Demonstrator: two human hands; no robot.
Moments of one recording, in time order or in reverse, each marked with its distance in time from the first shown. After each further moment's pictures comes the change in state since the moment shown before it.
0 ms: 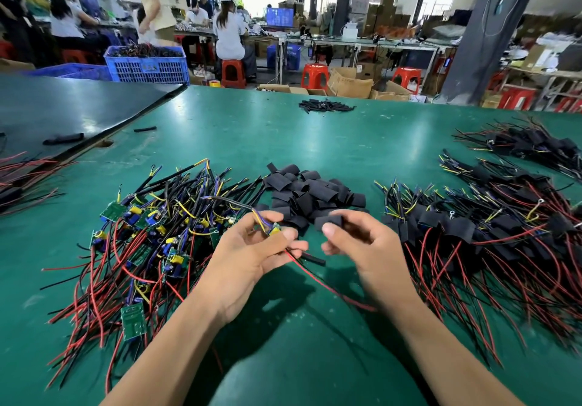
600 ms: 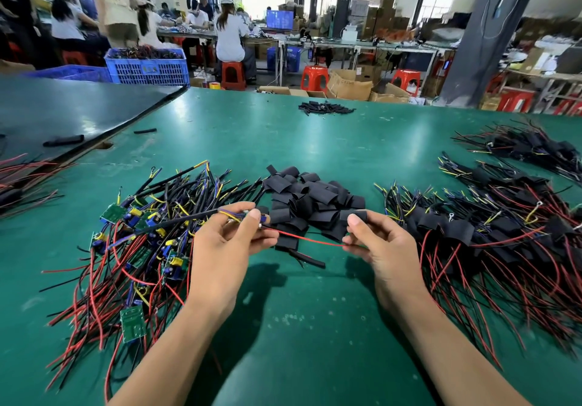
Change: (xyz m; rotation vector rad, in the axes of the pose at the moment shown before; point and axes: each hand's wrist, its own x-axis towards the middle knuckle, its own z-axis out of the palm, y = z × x) left_hand 0.006 0.004 -0.004 0.155 0.323 0.273; right_hand 0.014 0.011 -0.018 0.131 0.226 0.079
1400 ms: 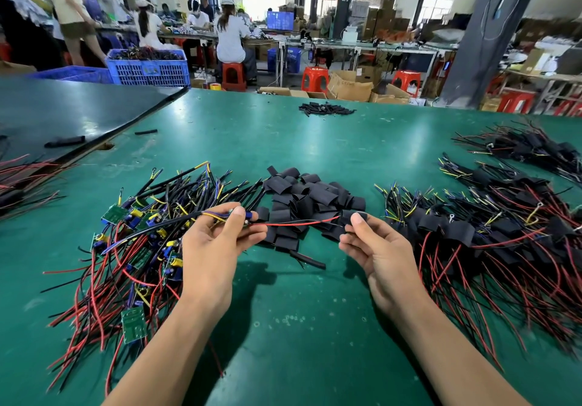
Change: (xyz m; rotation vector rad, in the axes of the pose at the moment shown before) left_hand 0.004 0.006 -0.003 -0.081 0.082 -0.010; right_hand -0.004 -0.005 0.005 0.153 -0.020 0.159
